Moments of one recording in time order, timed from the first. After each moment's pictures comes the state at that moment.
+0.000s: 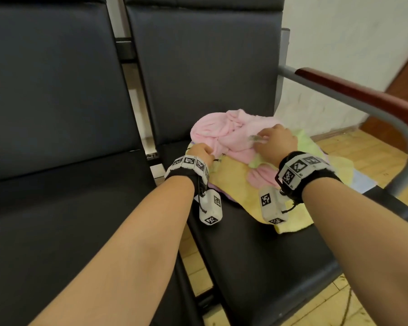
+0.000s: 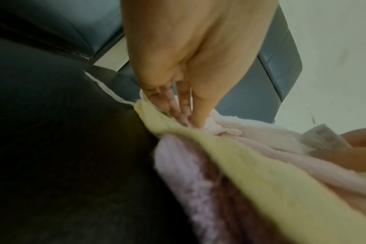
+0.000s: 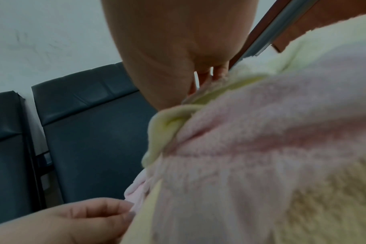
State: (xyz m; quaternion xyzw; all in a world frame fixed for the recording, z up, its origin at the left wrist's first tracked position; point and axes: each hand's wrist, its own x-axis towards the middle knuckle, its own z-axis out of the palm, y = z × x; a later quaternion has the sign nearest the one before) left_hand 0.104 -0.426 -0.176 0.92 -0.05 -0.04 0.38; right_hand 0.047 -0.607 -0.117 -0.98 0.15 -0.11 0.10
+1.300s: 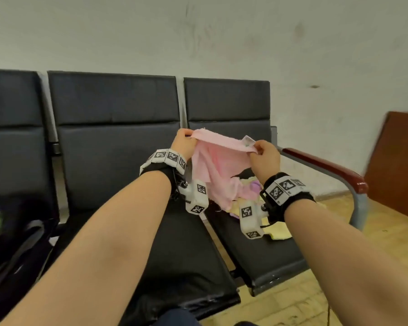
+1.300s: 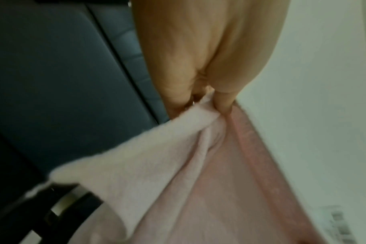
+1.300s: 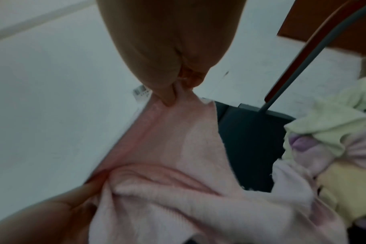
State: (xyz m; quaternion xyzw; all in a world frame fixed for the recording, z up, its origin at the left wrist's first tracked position) left_hand -0.104 -0.262 0.086 0.77 -0.09 0.14 0.62; right_hand -0.160 -0.459 0.062 -0.81 0.02 -0.36 0.45
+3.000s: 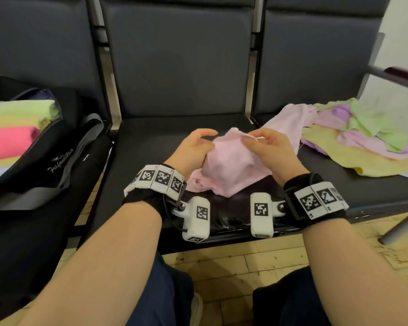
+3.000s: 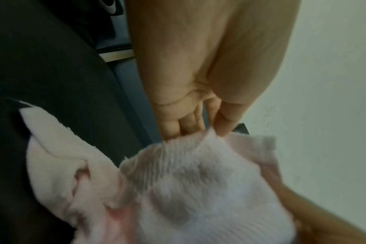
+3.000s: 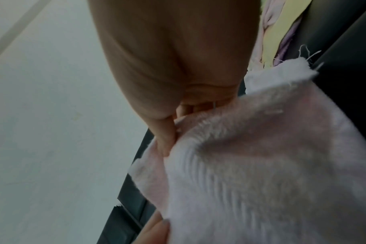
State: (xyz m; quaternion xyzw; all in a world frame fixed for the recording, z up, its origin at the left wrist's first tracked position) left_hand -0.198 -0.109 -0.126 0.74 -0.03 -0.01 0.67; right_hand -0.190 -0.296 -0.114 -0.81 -0.06 -0.09 0.58
